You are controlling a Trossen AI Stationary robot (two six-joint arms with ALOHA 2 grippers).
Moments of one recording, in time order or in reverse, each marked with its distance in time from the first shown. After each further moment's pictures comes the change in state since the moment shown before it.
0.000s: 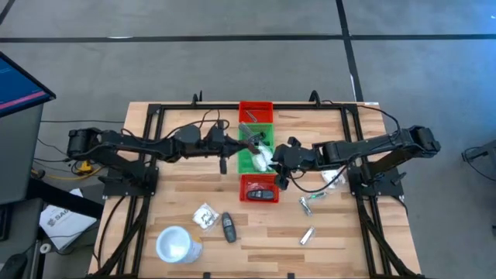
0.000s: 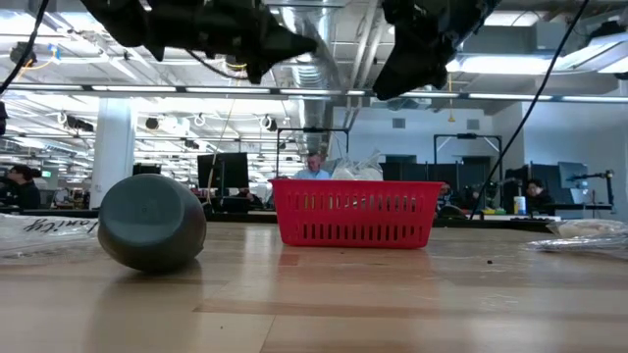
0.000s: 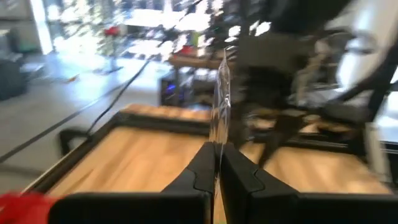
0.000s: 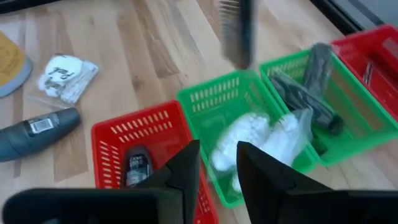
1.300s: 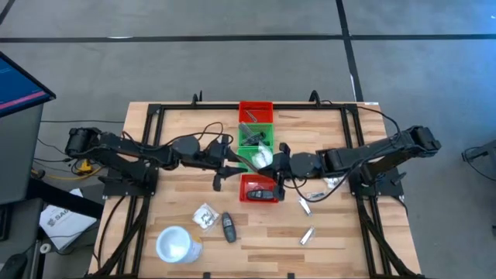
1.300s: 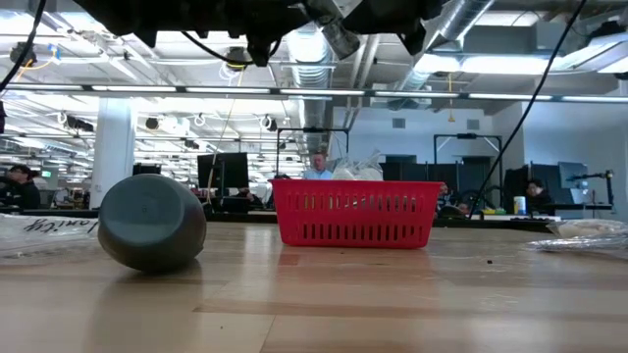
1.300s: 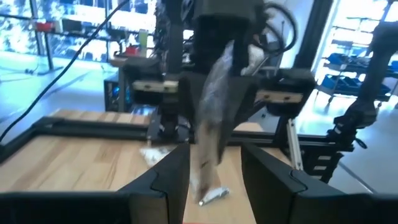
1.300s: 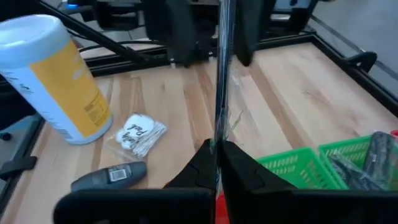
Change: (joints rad) left arm -0.144 -0.012 0.000 0.016 0.086 -0.053; right arm 0.099 0.001 0.000 0.300 -0.010 -0.099
